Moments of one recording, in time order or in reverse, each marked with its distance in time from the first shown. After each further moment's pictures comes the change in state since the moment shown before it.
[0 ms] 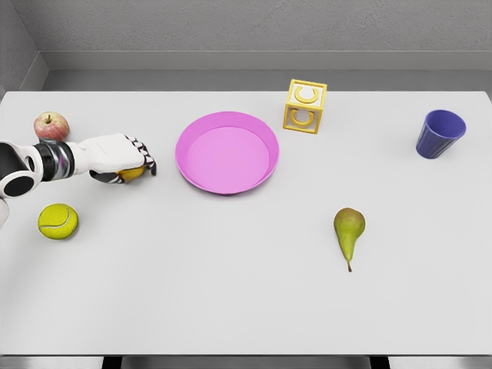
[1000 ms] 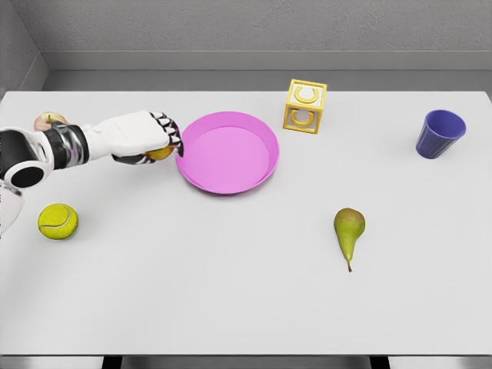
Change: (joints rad) left arm 0.008 -0.059 0.067 -0.147 0.076 -0.001 0.000; right arm 0.000 0.000 0.000 0.000 0.000 0.000 0.000
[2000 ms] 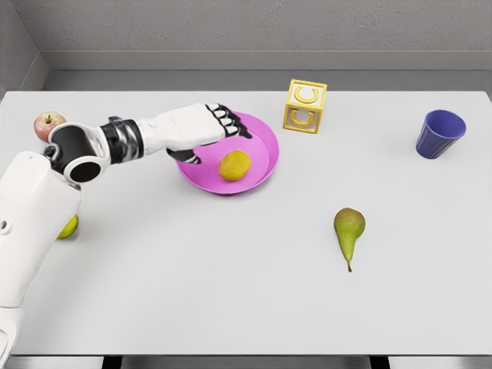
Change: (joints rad) left arm -0.031 -0.208 0.014 0.019 -0.040 0.001 0.000; right arm 0.000 0.000 0.000 0.000 0.000 0.000 0.000
